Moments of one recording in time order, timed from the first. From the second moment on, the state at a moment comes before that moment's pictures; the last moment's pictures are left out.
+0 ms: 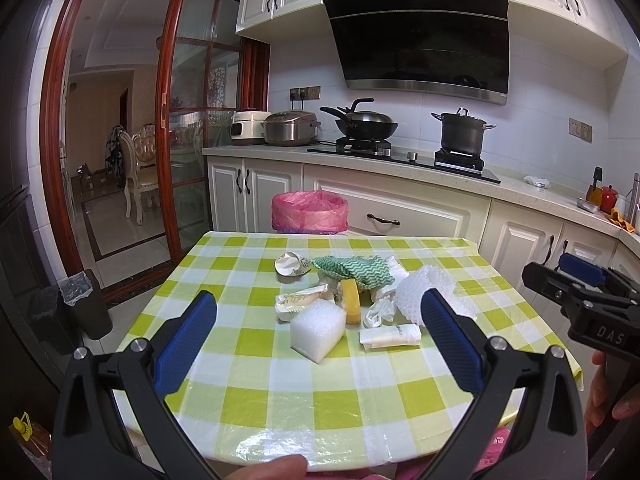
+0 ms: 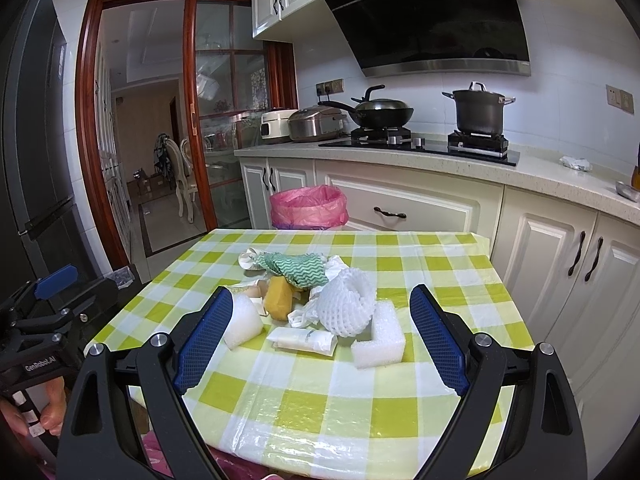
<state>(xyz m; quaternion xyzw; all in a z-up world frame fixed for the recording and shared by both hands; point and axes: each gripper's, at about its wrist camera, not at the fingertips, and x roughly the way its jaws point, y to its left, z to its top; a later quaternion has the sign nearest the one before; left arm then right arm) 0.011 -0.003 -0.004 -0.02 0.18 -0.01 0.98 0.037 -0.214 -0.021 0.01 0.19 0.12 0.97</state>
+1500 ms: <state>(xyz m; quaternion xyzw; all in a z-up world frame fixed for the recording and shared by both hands) 0.196 0.017 -0.142 -0.01 0.36 0.01 0.93 0.247 -0.202 -0.123 0.02 0.32 0.14 0.94</state>
